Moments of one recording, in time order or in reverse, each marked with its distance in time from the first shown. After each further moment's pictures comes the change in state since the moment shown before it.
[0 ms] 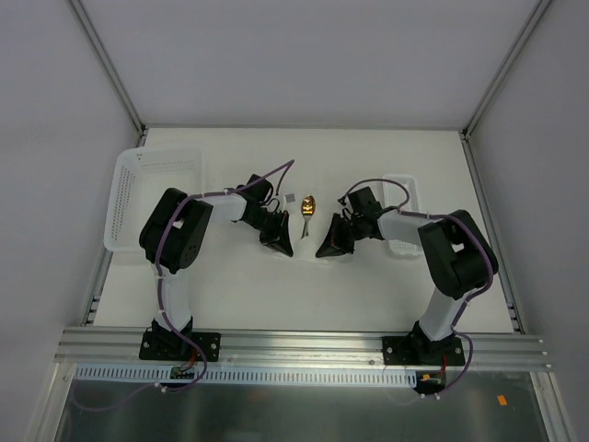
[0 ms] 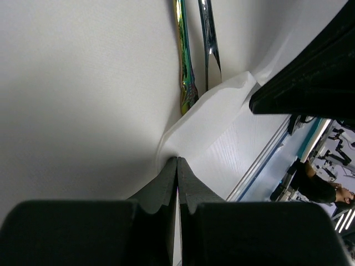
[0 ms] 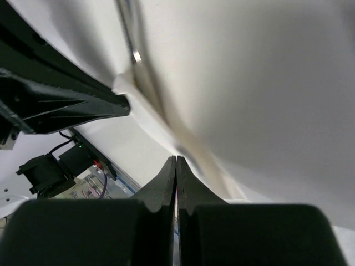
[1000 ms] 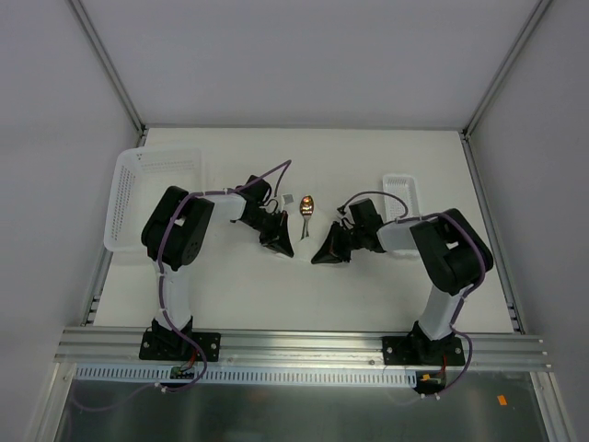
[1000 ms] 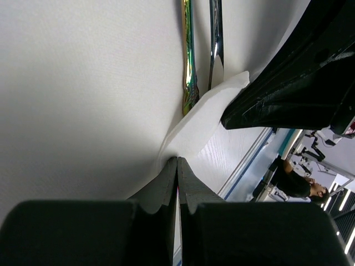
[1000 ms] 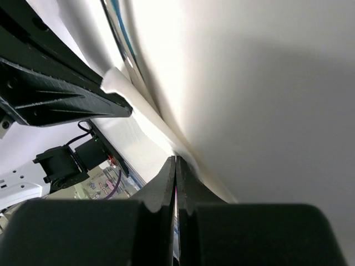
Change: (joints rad) left arm 0.016 0.028 0.002 0.007 0.039 -0.041; right arm 0.021 0.039 -0.134 0.293 -0.080 0.121
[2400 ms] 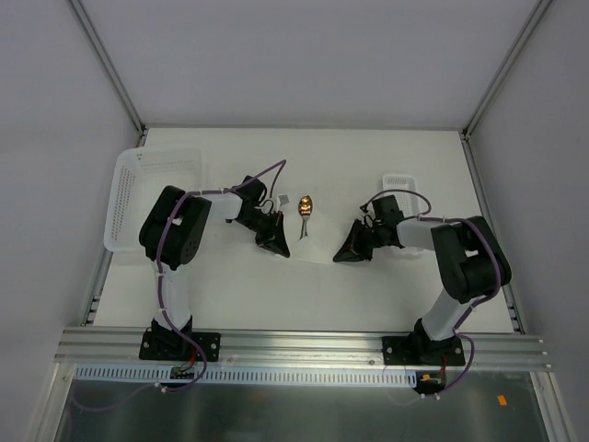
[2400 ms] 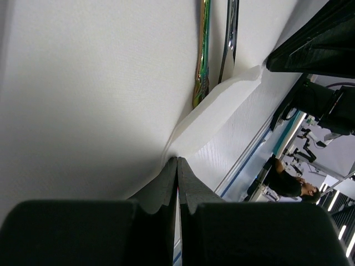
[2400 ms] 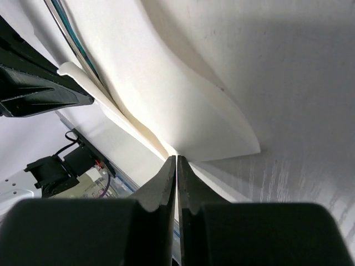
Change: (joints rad) left arm 0.029 -0.001 -0.011 -0.034 0.008 0.016; right arm -0.169 -0.097 -0.022 -0.233 0.010 -0.159
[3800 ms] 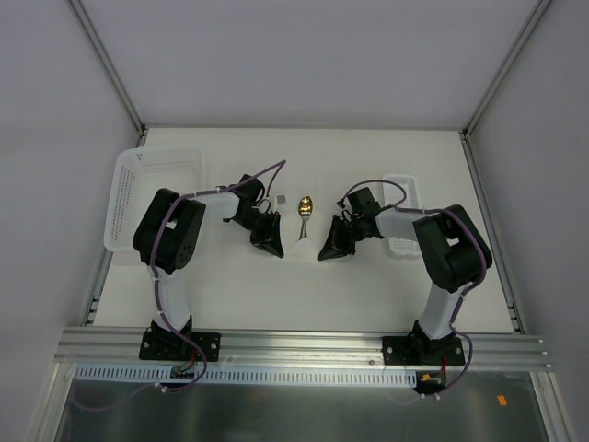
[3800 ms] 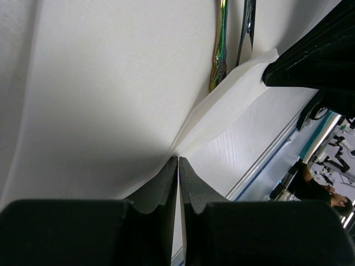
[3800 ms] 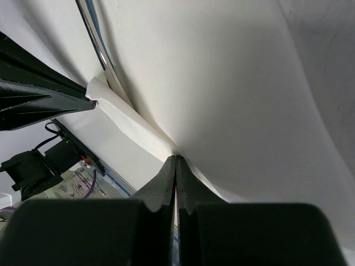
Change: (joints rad) left arm 0.006 -0.051 -0.005 -0.087 -0.104 0.080; right arm 0.139 0.111 0.176 -0.091 0.063 -0.032
